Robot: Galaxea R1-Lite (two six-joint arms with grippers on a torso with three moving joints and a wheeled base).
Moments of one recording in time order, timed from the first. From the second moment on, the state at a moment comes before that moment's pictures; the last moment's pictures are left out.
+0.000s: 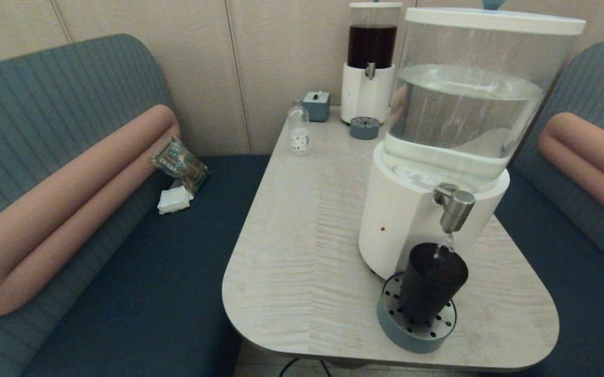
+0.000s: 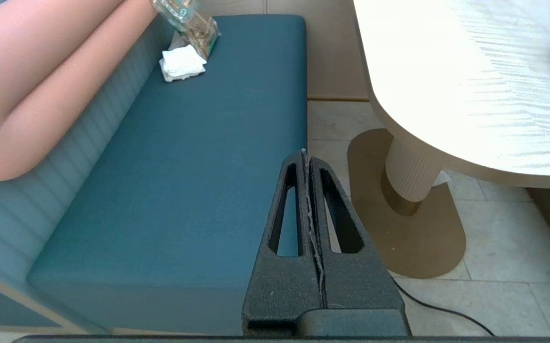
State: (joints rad) left arm -0.01 0.00 0.00 0.00 0.00 -0.01; right arm -0.06 0.31 -0.66 0.30 0.37 0.10
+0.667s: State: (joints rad) left arm -0.01 0.00 0.00 0.00 0.00 -0.01; right arm 0.01 0.19 -0.47 0.19 0.32 0.05
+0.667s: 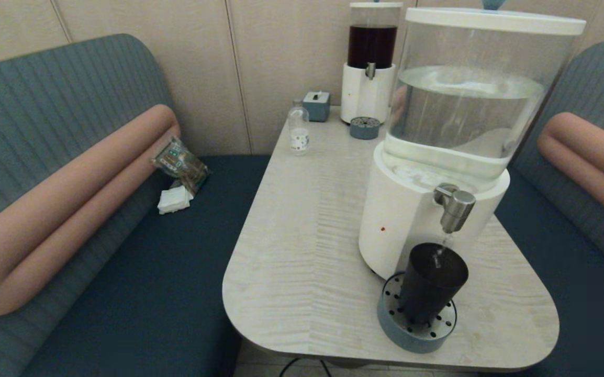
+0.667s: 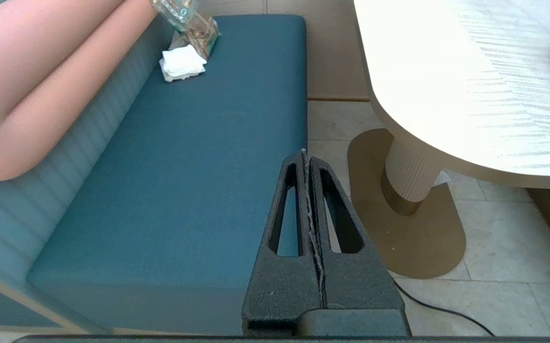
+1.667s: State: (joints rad) left arm 0.00 0.00 0.00 0.00 0.00 0.00; right arm 0.01 0.00 0.00 -0.01 -0.01 -0.02
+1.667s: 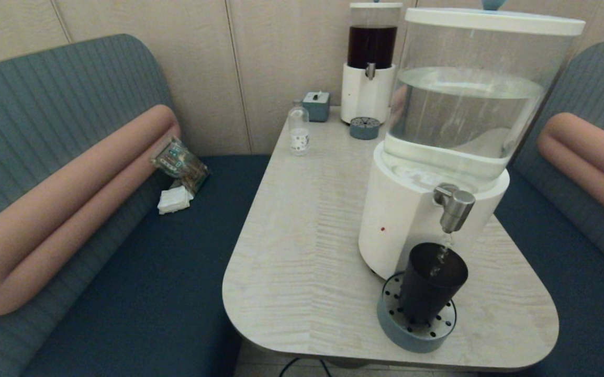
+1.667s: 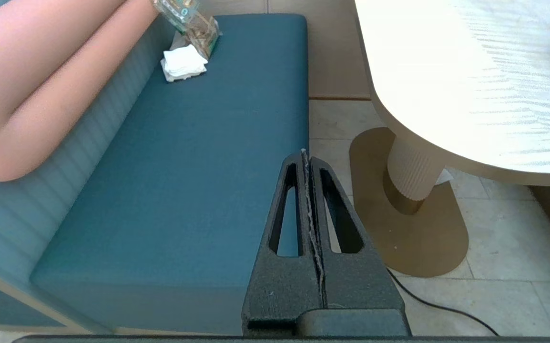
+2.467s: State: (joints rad) left arm -0.01 0.24 -0.46 0.17 -0.37 -0.10; right arm 0.01 0.00 0.00 0.00 -0.01 -0.01
